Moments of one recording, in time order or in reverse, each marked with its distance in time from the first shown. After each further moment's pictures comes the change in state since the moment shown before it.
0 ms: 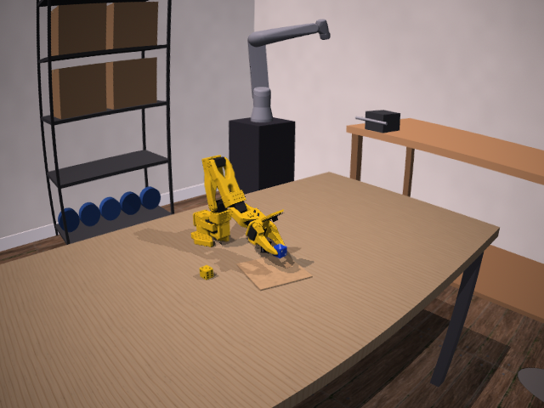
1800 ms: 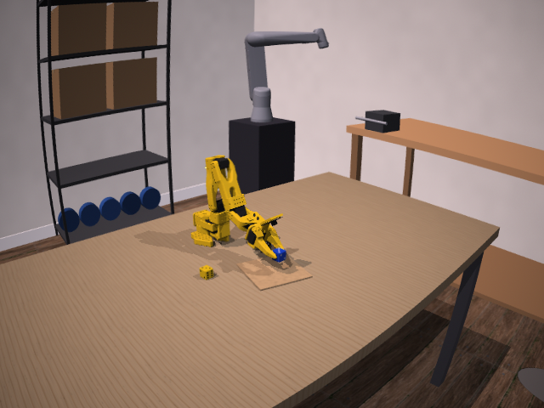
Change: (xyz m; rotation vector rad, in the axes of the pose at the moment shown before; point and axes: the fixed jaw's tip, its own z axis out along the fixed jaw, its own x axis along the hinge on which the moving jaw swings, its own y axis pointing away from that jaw) arm 0.009 -0.003 0.004 0.009 -0.003 0.004
